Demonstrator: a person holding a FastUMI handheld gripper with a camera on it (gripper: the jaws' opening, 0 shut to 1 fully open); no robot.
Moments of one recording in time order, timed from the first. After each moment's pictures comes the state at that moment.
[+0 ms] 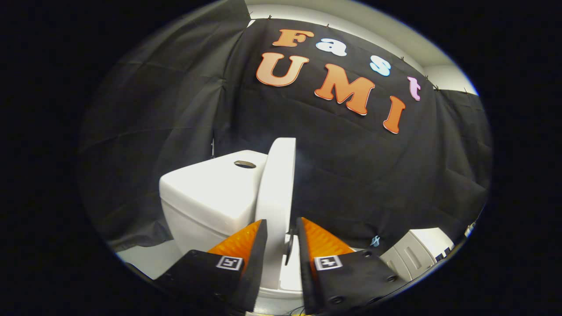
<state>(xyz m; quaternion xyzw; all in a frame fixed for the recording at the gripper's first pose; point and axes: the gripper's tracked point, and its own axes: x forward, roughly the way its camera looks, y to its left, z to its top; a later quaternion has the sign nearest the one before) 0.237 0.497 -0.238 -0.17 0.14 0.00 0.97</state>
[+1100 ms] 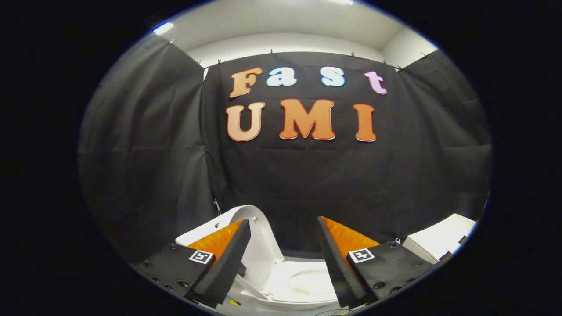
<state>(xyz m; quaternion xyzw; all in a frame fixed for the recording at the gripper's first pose) 0.158 0.304 -0.027 -0.01 0.02 0.03 1.00</state>
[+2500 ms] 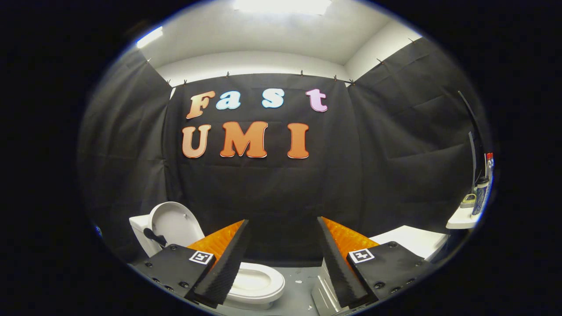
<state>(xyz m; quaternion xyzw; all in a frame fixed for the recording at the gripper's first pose) 0.026 0.009 -0.027 -0.02 -0.03 -0.05 1.00</state>
